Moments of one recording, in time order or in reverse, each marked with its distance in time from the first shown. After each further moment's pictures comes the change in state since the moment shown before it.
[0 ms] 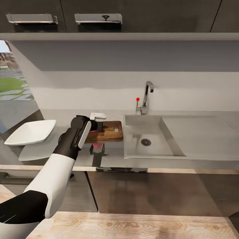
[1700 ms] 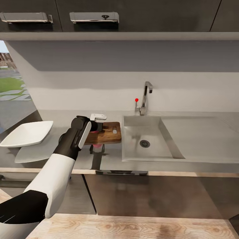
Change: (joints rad) left arm 0.000 0.000 0.000 0.014 0.001 0.000 0.000; right arm 0.000 0.002 0.000 0.000 -0.001 0.000 0.000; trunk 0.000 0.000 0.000
